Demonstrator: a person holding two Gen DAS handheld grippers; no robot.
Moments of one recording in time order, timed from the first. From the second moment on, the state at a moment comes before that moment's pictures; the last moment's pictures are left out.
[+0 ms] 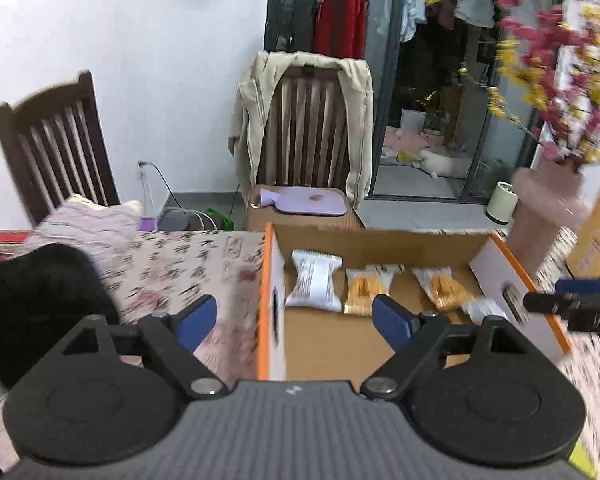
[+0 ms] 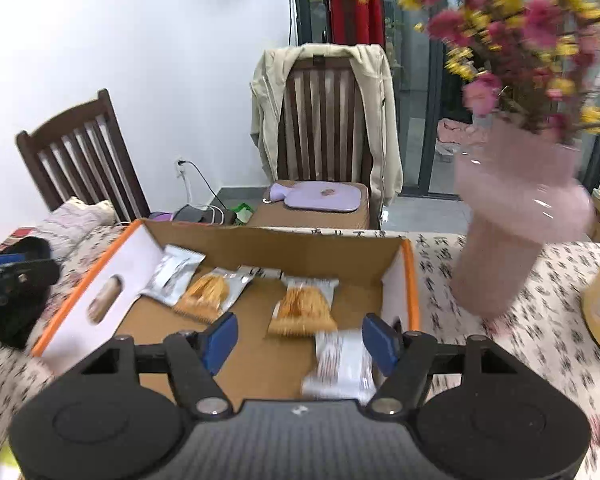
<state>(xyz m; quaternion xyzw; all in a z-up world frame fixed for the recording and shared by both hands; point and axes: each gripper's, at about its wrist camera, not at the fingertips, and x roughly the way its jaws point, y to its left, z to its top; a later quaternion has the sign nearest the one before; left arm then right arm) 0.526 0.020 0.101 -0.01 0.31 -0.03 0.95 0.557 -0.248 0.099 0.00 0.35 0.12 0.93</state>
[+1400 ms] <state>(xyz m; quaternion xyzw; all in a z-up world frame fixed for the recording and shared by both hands) 0.106 0.018 0.006 -0.01 0.27 -0.06 0.96 0.086 -0.252 -0.007 -0.07 0.26 0.16 0.95</state>
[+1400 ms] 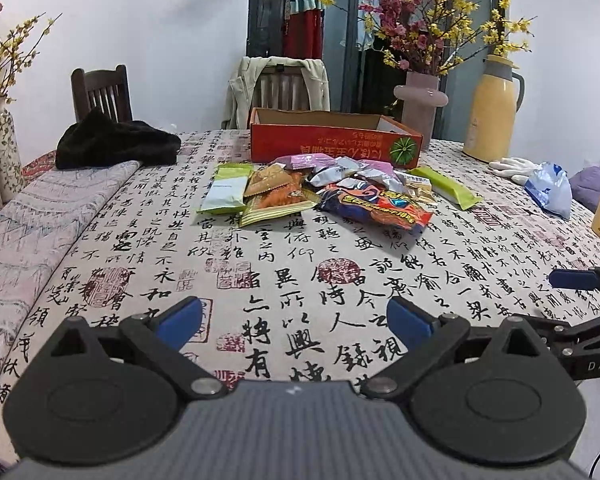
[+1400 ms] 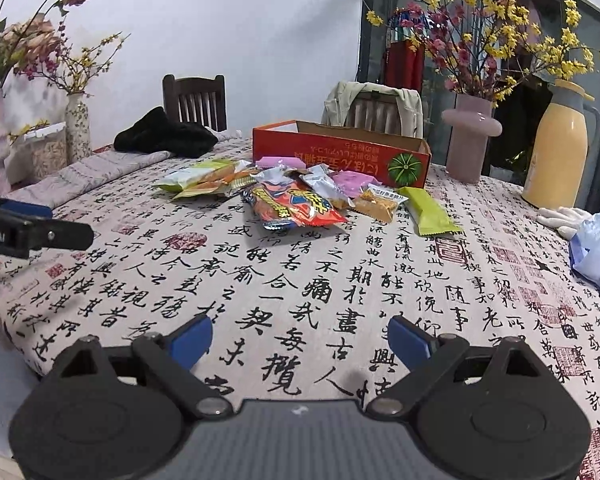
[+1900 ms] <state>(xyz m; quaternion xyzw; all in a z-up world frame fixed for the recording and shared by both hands) 0.179 0.040 0.009 -0.02 0.29 -0.04 0.96 0.150 -0.263 0.005 -0.04 0.26 0.14 0.95</state>
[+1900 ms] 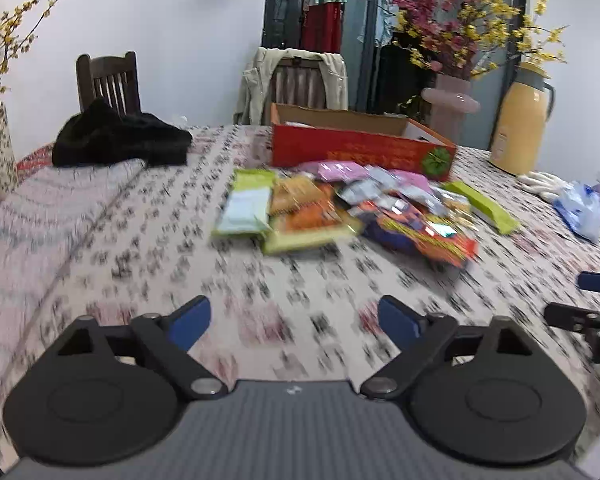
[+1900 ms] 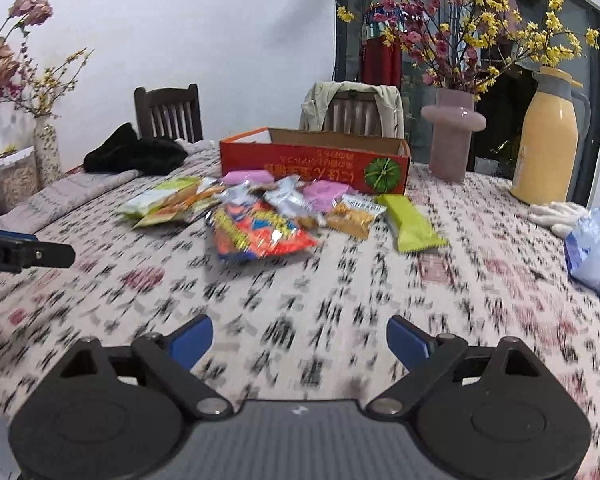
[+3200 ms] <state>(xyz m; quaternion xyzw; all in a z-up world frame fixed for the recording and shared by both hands) 0.348 0.067 -0.004 -0.02 0.36 -0.02 0.93 0.361 -0.323 -0.005 0.03 0.33 0.07 0.94</state>
